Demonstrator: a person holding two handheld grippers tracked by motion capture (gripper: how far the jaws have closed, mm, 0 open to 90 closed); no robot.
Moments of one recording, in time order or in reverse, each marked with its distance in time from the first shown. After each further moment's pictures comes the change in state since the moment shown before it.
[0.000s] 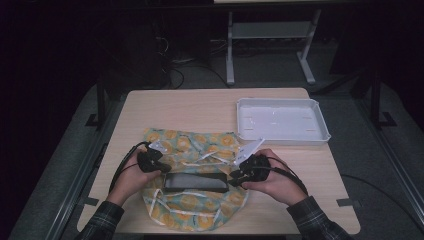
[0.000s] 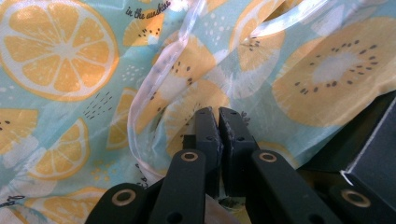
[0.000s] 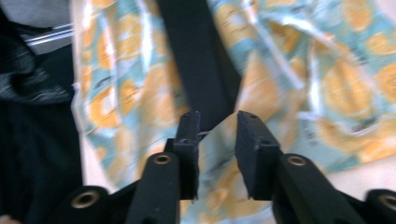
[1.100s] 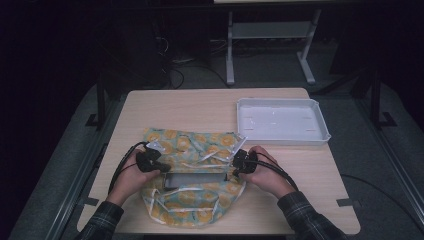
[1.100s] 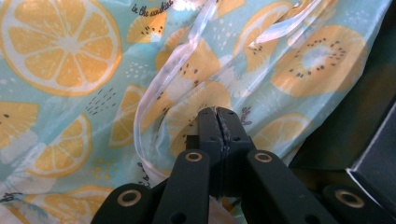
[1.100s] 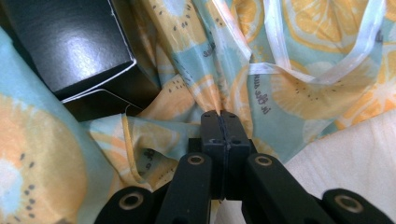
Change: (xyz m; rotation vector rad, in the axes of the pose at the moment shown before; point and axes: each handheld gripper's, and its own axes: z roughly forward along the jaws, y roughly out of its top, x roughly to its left) left arm 0.005 -0.003 0.000 -0.025 -0.021 -0.037; right arm -0.043 -0.015 0.063 0.231 -0.109 0.082
